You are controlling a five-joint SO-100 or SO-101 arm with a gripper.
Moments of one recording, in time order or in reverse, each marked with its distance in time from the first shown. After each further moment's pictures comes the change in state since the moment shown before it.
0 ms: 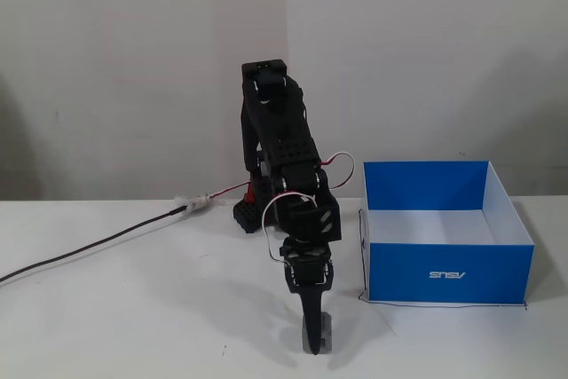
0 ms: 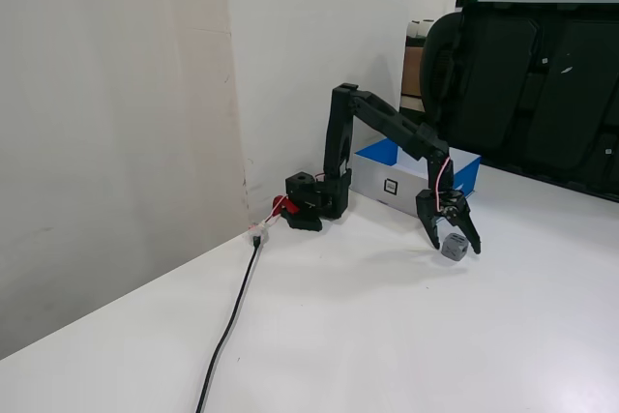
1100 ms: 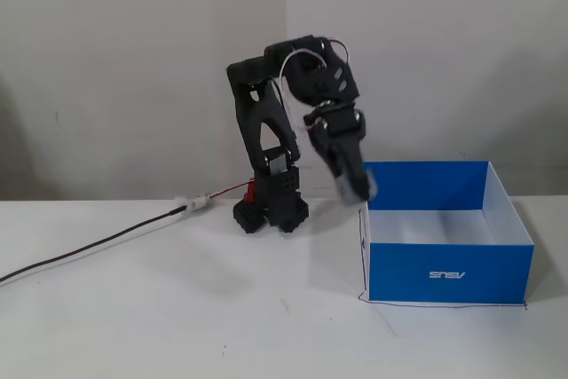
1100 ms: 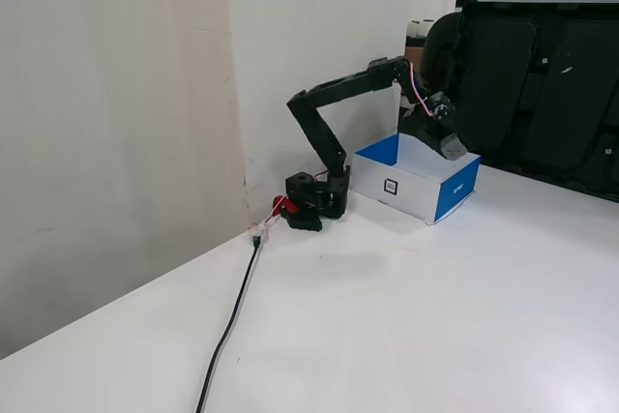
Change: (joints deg) arm -16.4 38.9 -10.2 23.6 0.2
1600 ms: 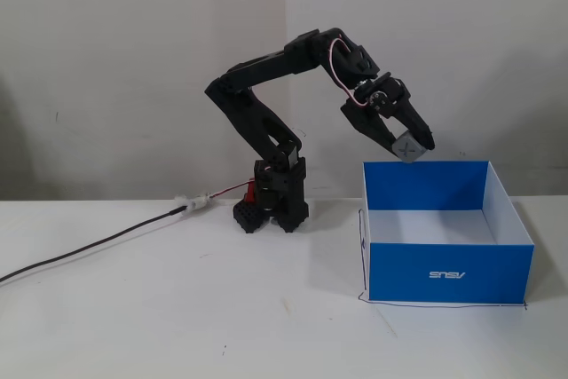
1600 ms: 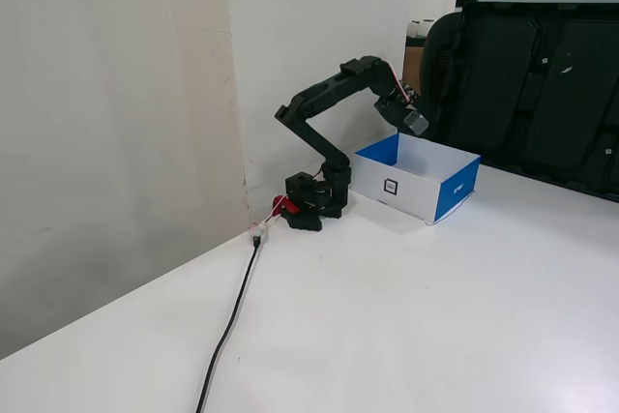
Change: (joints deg) arm -34.2 11.4 12.7 -3.6 0.0
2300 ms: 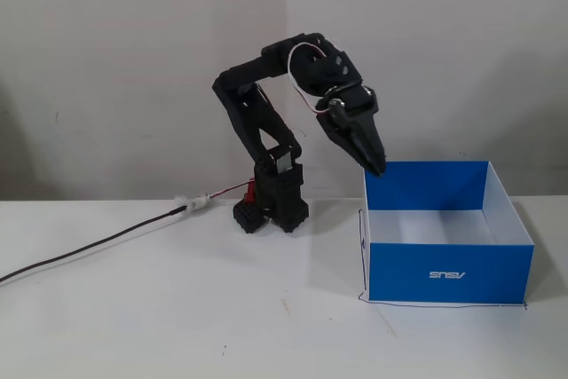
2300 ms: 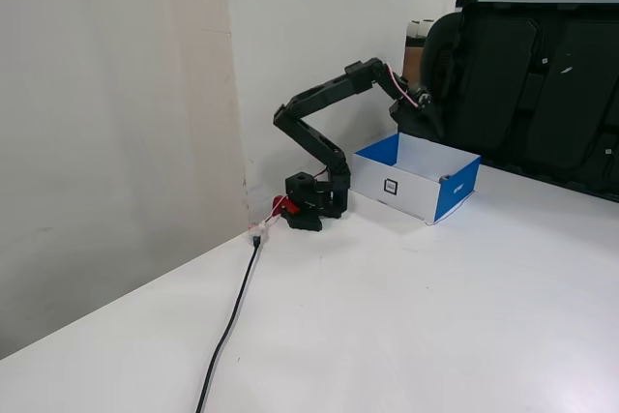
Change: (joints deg) arm 25.0 3.3 -0.4 -4.0 0.0
